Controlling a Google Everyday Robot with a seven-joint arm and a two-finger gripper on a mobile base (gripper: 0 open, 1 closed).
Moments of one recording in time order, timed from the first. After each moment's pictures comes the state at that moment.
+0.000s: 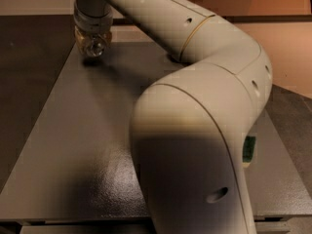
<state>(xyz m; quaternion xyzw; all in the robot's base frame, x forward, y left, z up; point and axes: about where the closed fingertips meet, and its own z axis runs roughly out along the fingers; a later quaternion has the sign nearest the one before) 0.723 0.176 0.893 -0.27 0.94 0.09 0.20</state>
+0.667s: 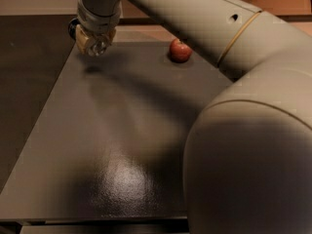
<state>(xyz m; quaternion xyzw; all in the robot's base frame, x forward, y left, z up) 0.681 0.160 0.922 -0.34 0.90 0.11 0.25</state>
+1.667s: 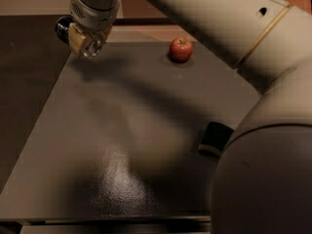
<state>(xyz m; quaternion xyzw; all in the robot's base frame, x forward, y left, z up) 0.633 0.160 0.950 -0.41 0.87 0.11 0.24</state>
